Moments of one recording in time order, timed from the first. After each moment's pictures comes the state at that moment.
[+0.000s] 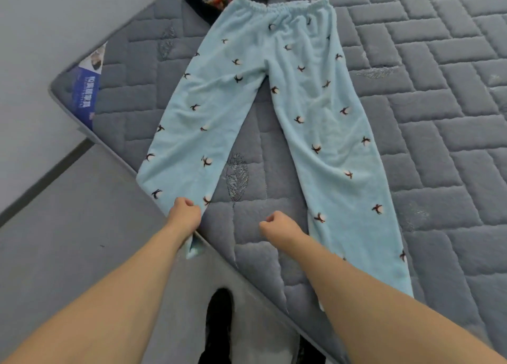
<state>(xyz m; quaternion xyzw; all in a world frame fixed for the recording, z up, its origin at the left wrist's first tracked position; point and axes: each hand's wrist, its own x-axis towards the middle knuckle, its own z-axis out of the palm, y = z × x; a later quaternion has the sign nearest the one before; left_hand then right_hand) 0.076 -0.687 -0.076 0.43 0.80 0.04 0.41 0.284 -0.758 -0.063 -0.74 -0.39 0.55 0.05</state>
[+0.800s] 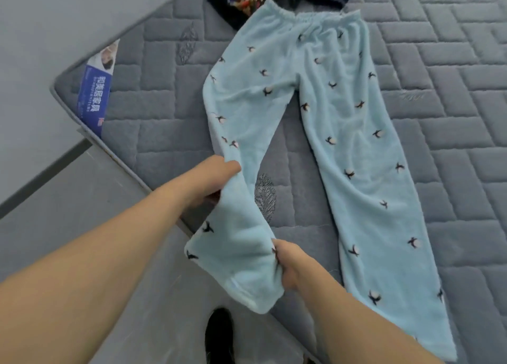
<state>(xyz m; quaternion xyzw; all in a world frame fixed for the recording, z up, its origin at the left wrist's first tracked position) 0.066 -0.554 -0.008 0.51 0.65 0.03 0.57 0.205 -0.709 -0.095 -0.67 0.04 0.71 0.20</state>
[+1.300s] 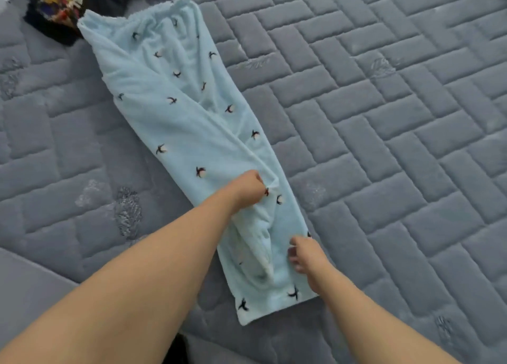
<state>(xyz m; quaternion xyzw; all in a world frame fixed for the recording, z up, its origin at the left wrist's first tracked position) 0.414 -0.692 -0.060 0.70 0.48 -0.16 0.51 0.477 -0.874 -0.098 -0.79 0.05 0.53 0.30</state>
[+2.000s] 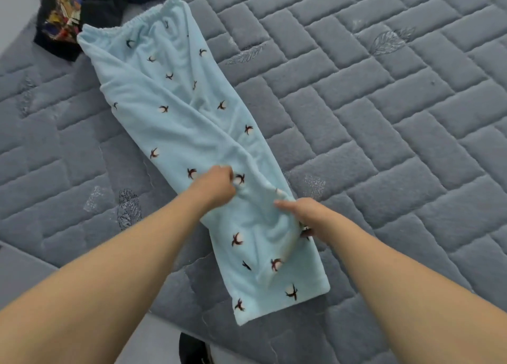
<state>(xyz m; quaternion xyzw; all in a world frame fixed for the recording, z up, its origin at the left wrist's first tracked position) 0.402 -0.679 -0.061 0.81 0.47 -0.22 0.25 0.547 -0.839 -0.096 -0.72 -0.08 0.63 0.26</state>
